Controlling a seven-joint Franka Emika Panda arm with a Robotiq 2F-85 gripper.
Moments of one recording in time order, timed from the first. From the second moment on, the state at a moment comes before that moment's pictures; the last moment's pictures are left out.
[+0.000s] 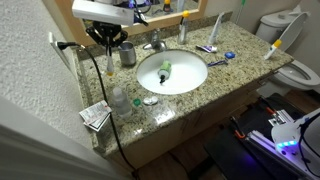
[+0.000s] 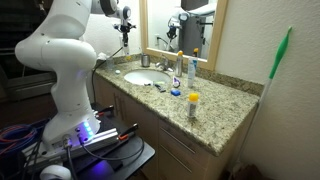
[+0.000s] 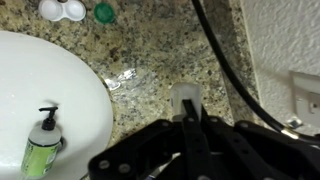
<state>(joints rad) 0.59 0.69 0.14 -1.15 0.06 2.01 1.06</state>
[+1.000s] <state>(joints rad) 0.57 0.74 0.13 -1.16 0.08 1.98 1.15</state>
